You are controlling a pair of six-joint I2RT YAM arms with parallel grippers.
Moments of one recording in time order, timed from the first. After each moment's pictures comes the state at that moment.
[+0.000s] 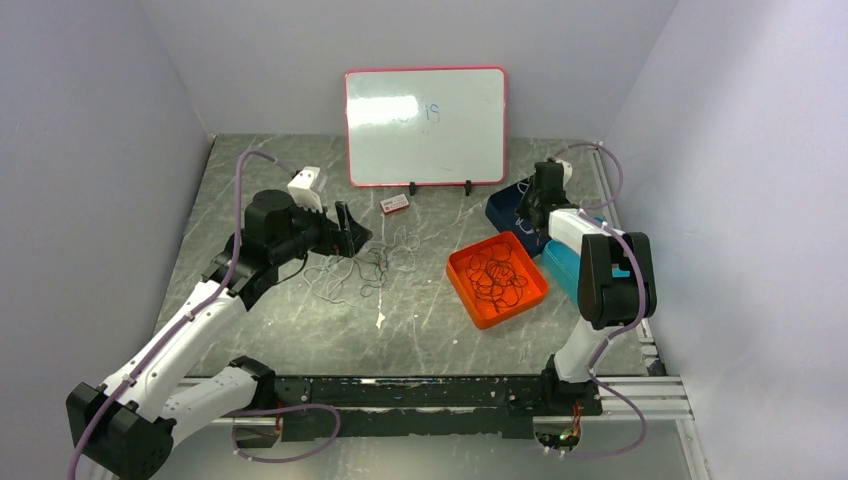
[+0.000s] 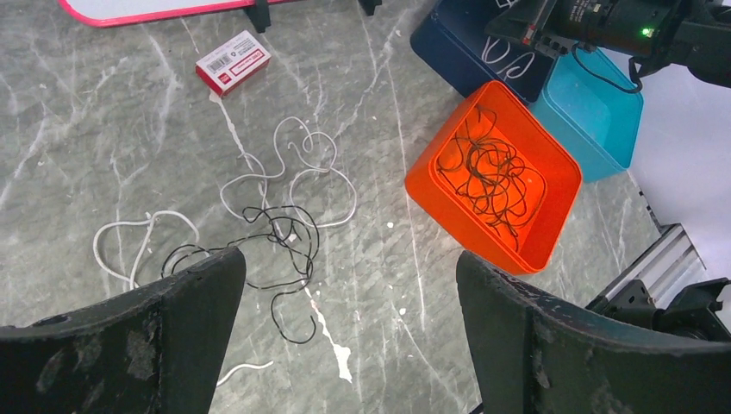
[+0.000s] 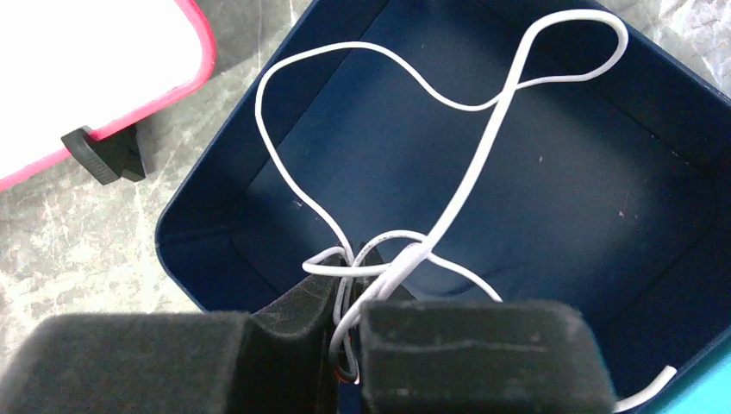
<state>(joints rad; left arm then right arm) -0.46 0.97 0.86 -0.26 0.20 -0.39 0.06 1.75 1.03 0.03 0.14 0.40</state>
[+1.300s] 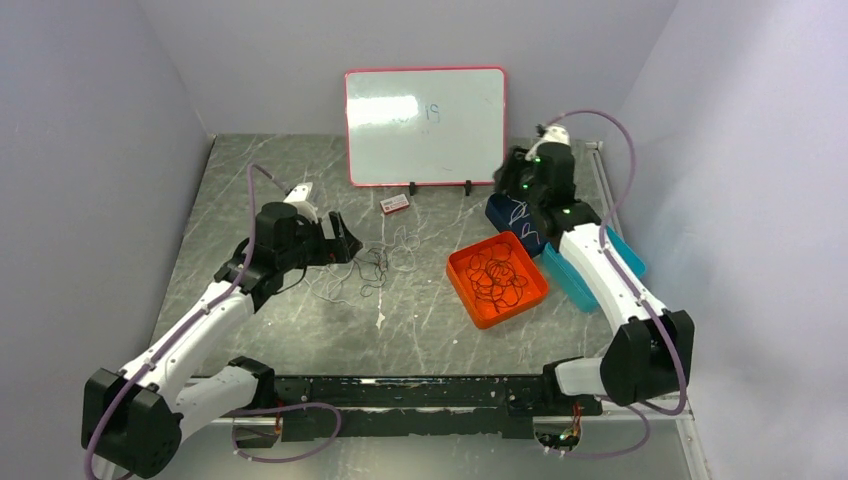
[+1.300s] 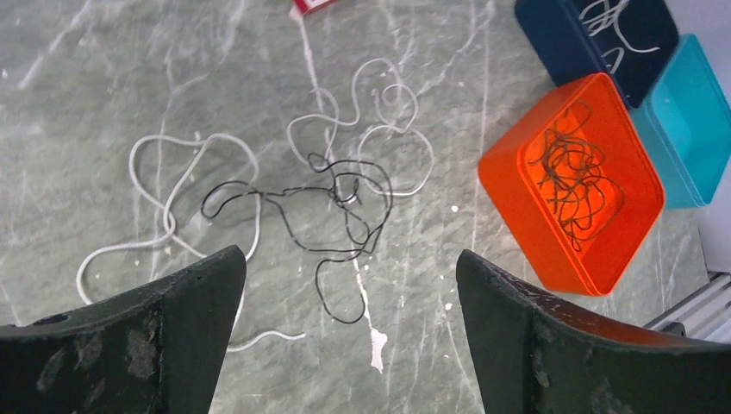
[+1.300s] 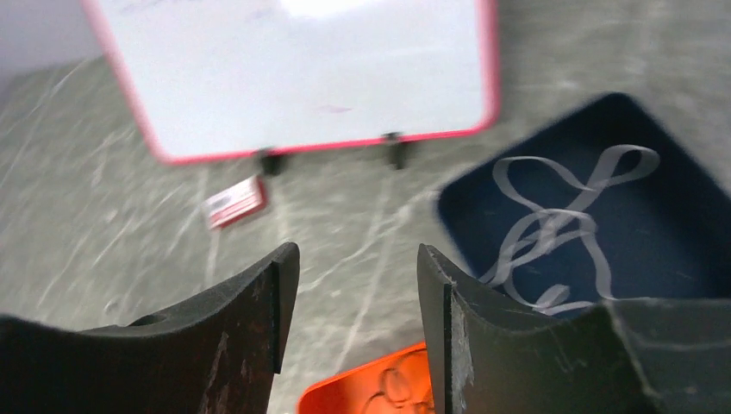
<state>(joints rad) -0.40 1.00 0.72 -0.21 0.14 -0.47 0.19 1.33 1.08 -0.14 0.08 0.34</state>
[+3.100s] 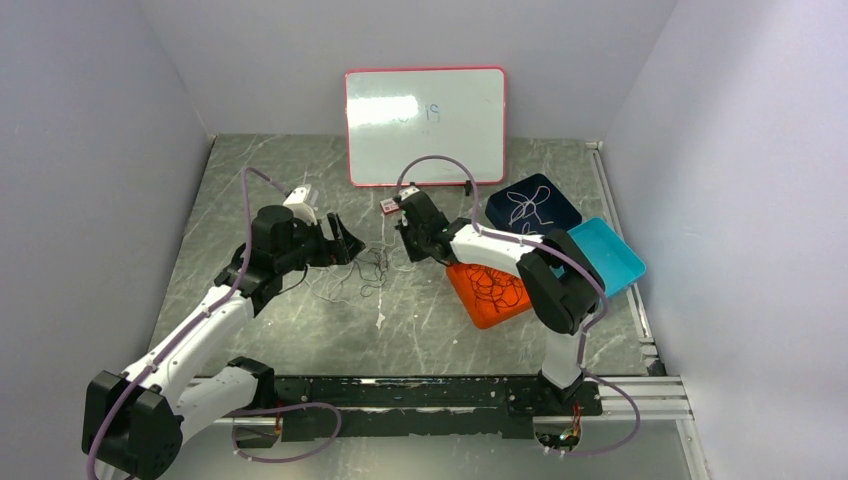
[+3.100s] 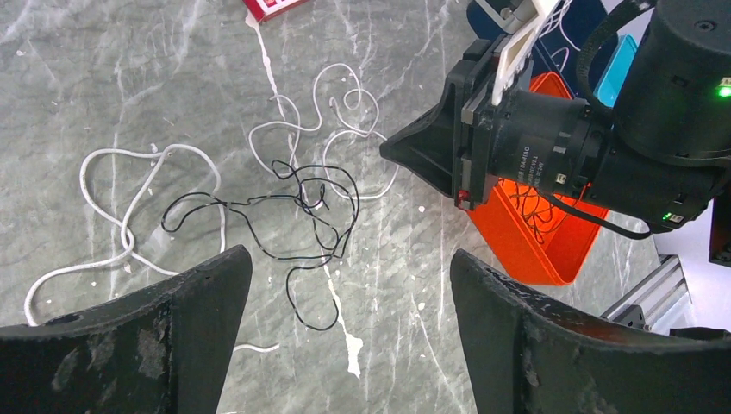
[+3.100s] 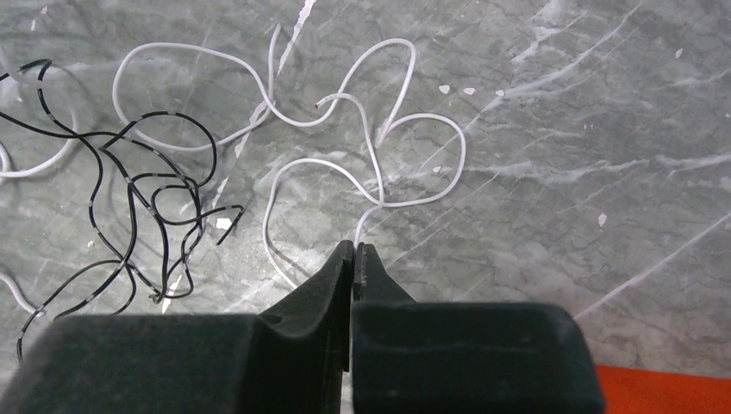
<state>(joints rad) -0.37 1.00 0.65 -0.12 0.23 -0.50 0.75 1.88 1.20 -0.19 0.10 0.21</state>
